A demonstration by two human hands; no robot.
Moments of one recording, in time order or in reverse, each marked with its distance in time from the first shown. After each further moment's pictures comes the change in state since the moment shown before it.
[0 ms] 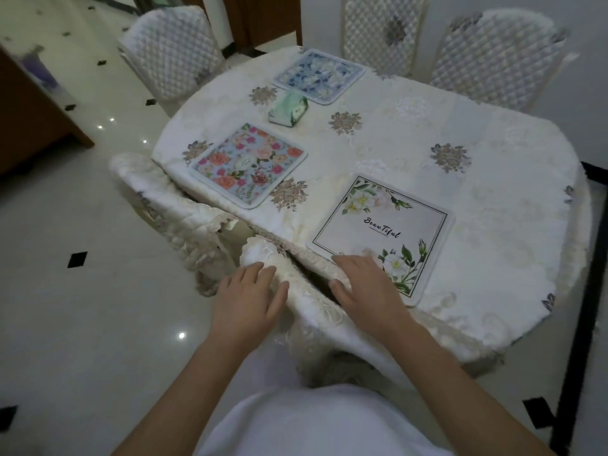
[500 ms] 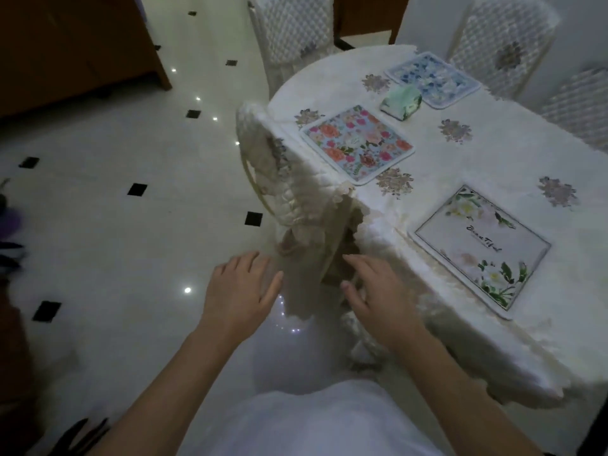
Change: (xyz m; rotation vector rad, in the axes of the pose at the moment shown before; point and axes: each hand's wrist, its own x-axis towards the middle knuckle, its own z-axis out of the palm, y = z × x) left_hand -0.138 -0.200 -0.014 -0.100 0.065 -0.226; right_hand -0.020 -0.193 0.088 -0.063 -0.080 -0.193
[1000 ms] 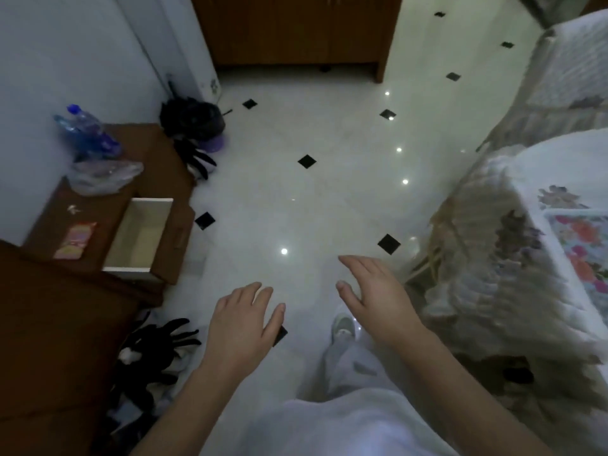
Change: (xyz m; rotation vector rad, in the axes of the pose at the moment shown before) left_hand -0.098 -0.206 -0.019 0.016 0.073 -0.714; right_hand 0.187 -0.230 0.153 0.060 -0.367 -0.634
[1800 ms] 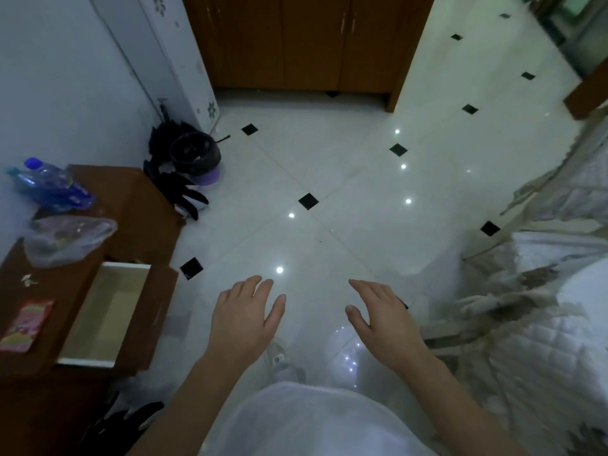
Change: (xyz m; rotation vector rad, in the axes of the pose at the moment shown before) left_hand 0.344 -0.037 -0.025 -0.023 -0.008 -0.073; right_hand 0.301 0.082 -0.024 0.028 -0.105 0.077
